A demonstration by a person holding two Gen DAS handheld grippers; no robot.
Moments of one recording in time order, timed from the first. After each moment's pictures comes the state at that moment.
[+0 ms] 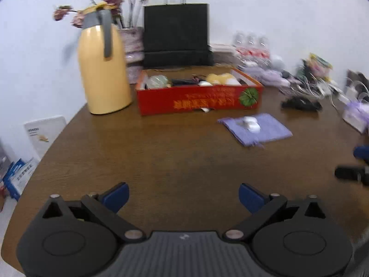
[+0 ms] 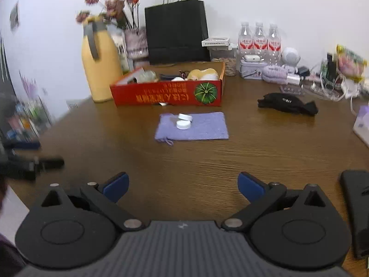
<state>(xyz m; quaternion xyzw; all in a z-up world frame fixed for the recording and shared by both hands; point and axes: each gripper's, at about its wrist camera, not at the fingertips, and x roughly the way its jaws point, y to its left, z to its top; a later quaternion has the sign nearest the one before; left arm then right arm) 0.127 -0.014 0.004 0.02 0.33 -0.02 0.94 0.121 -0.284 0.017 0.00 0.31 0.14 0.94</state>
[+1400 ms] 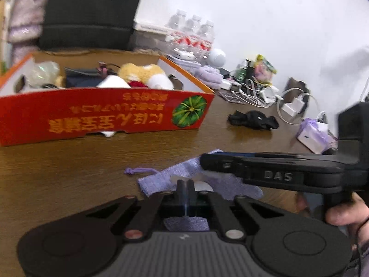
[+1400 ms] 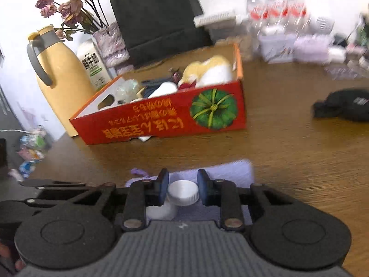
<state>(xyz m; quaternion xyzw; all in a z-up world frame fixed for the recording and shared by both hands) 0.328 -0.053 -0.055 -0.06 0.35 -0.26 0.90 0.327 -0.271 -0.044 0.11 0.33 0.17 0.92</state>
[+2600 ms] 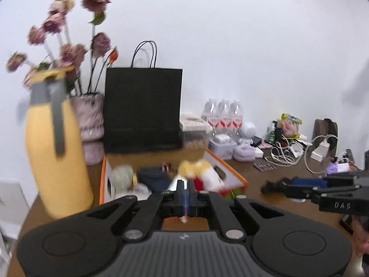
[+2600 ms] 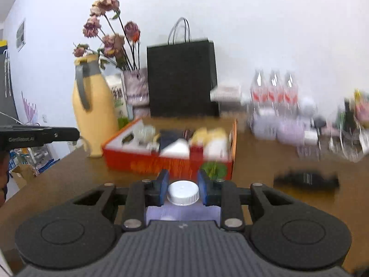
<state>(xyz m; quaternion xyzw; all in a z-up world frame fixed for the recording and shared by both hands) 0.282 0.014 0.084 0.01 0.20 -0.16 0.97 0.248 -0.271 0.069 0.01 0.22 0.17 0.96</state>
